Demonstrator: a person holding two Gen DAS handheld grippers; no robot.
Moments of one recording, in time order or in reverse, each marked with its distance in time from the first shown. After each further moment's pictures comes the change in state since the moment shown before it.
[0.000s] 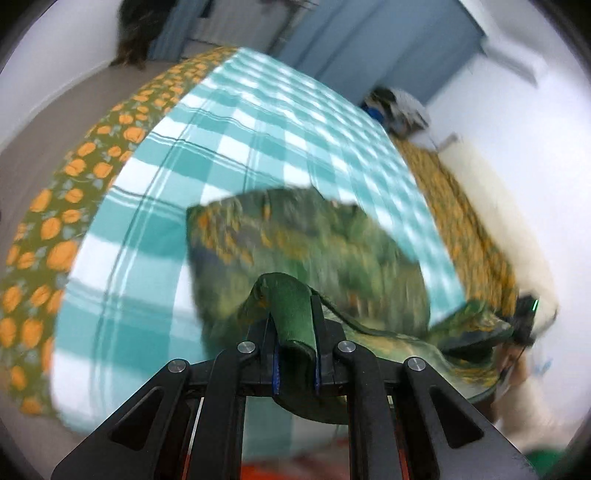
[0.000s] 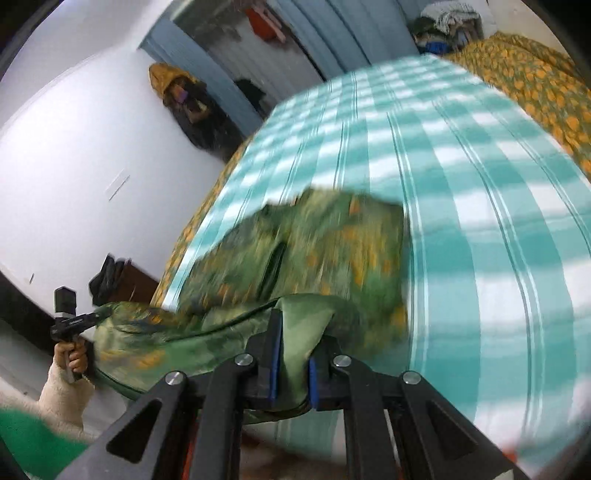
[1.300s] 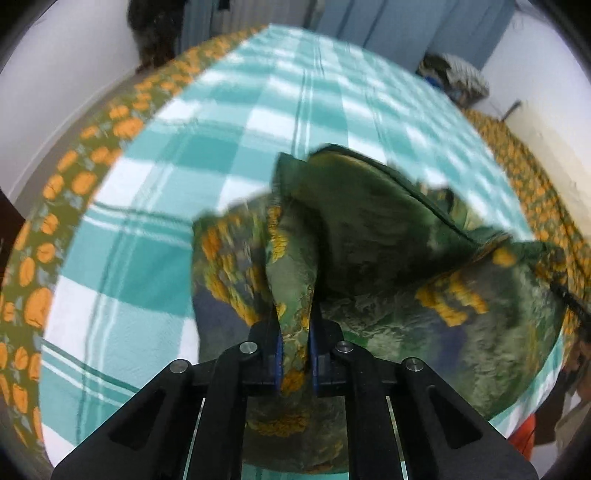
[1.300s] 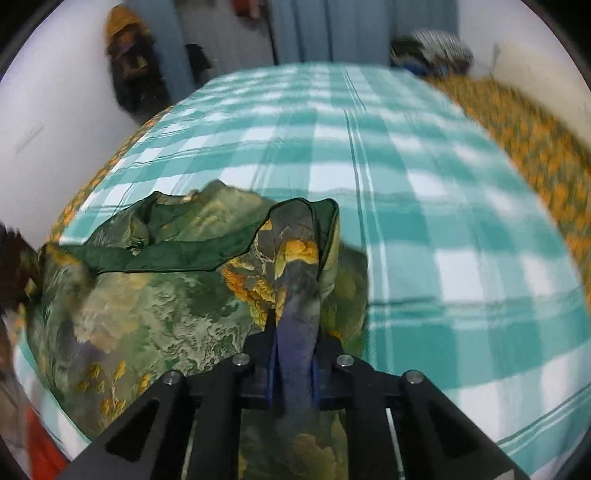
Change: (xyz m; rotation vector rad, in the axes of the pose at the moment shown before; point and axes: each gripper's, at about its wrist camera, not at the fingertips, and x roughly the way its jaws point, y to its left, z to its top) left arm 0.140 -0.005 0.030 0.094 0.025 0.303; right arm 0.135 0.017 0.045 -0.255 0.050 -0.462
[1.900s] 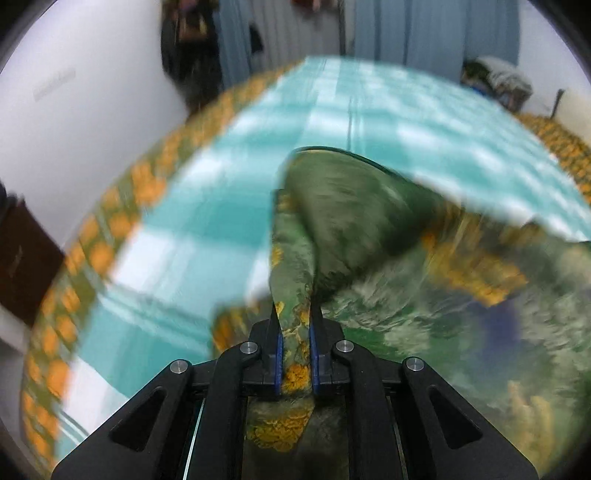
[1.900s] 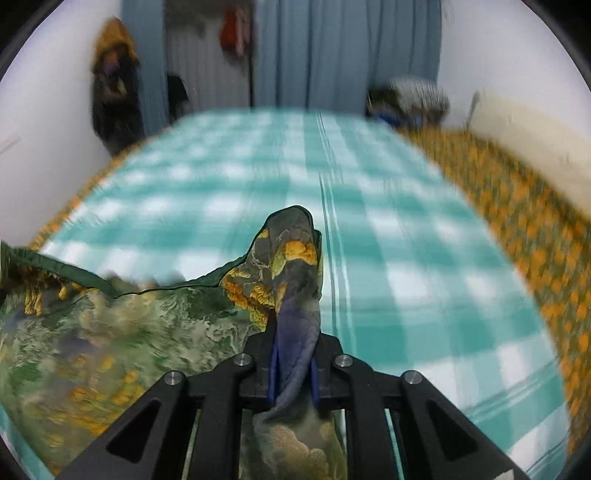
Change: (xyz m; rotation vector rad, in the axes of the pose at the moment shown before) left arm 0.108 -0.011 0.033 0.059 -0.119 0.316; right arm 0.090 -0.015 0.073 0.078 -0.036 -0.152
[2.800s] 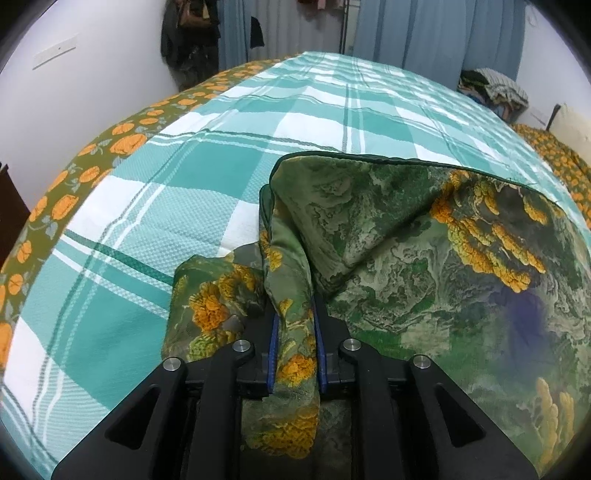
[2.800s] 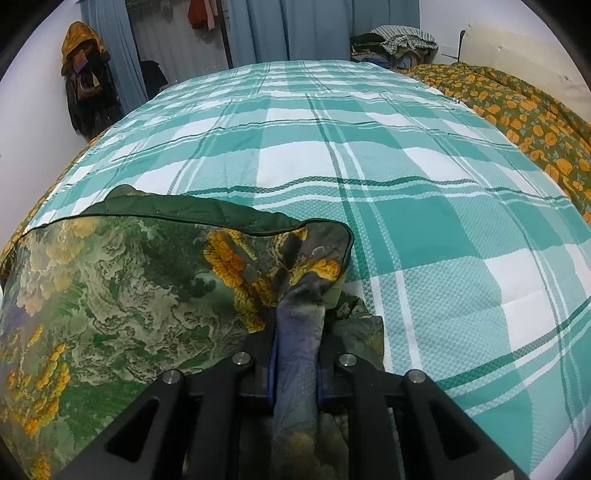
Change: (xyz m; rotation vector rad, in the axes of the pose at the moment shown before) left arm 0.021 0.000 -0.029 -0.049 -0.030 -0.073; right arm 0.067 -0.012 -0.066 0.104 0.044 0.074
